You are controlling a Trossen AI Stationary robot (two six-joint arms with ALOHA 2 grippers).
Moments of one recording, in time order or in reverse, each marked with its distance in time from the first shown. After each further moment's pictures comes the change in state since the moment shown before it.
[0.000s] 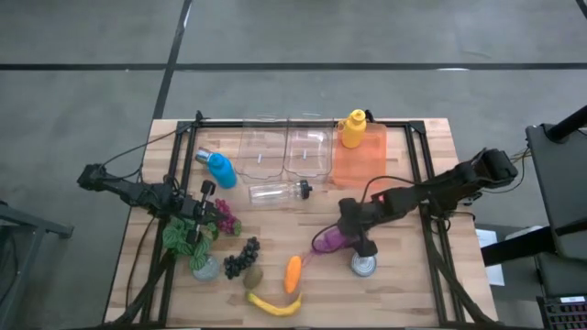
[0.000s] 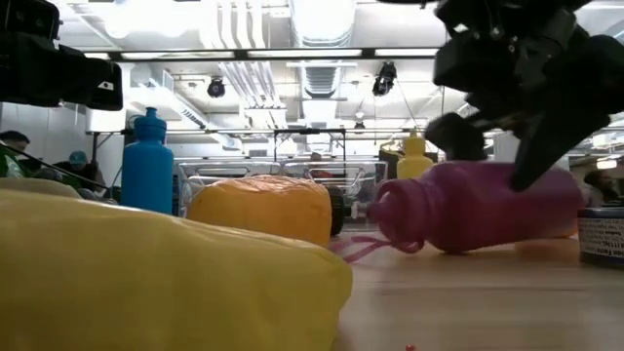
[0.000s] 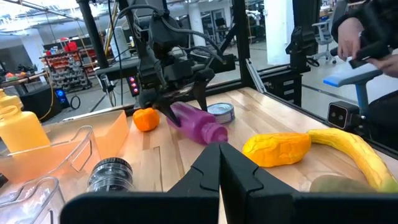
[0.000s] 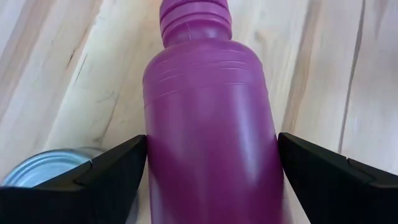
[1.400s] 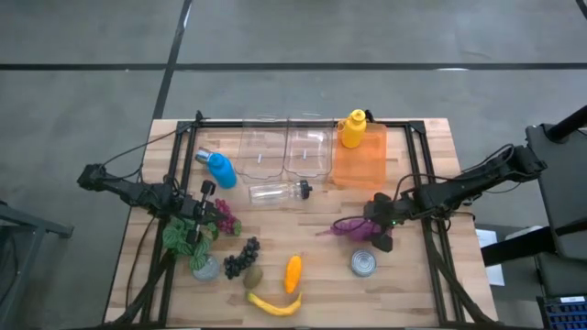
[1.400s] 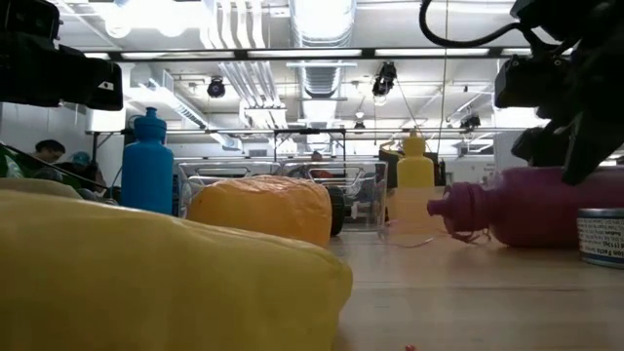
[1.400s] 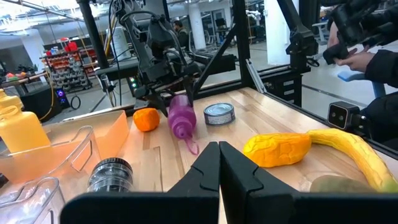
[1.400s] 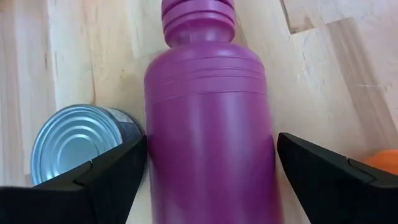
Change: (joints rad) left arm 0.000 0.000 0.000 0.000 0.000 0.000; right arm 0.056 -0.368 -0.239 -0.128 0.123 0.530
